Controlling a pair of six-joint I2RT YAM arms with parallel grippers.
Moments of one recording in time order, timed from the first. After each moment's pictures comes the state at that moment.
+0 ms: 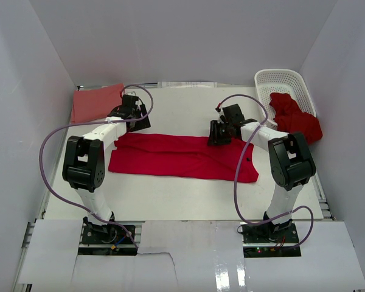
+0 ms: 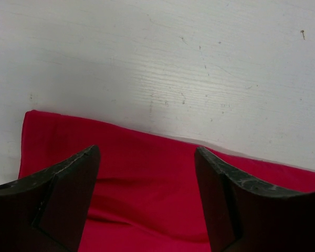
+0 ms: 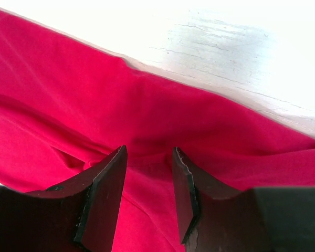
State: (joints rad) left arm -0.23 1.83 1.29 -0.30 -0.17 -0.38; right arm 0.39 1.84 1.18 -0.27 -0.27 0.28
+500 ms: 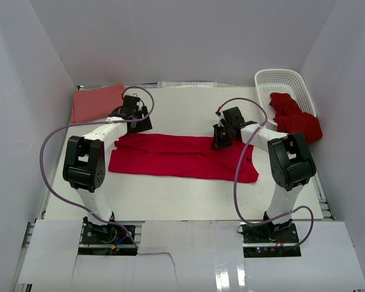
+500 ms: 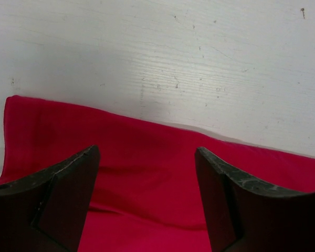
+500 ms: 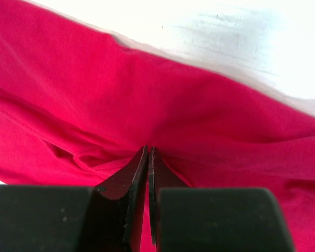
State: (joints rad) left arm -0.24 1.83 1.29 -0.34 -0.14 -0.40; right arm 0.39 1.84 1.14 -0.28 -0.28 0.27
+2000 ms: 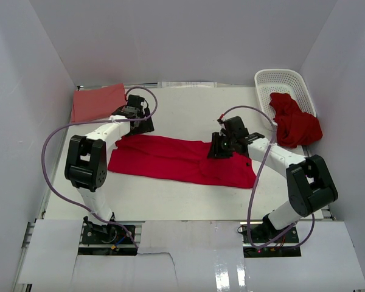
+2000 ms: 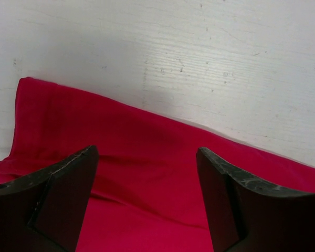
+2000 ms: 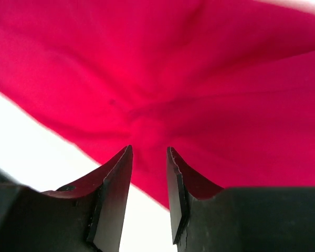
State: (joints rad) left arm -0.27 1.84 1.33 -0.44 -0.19 -0.42; right arm 0.50 1.53 0.92 -0.31 -0.30 0.43
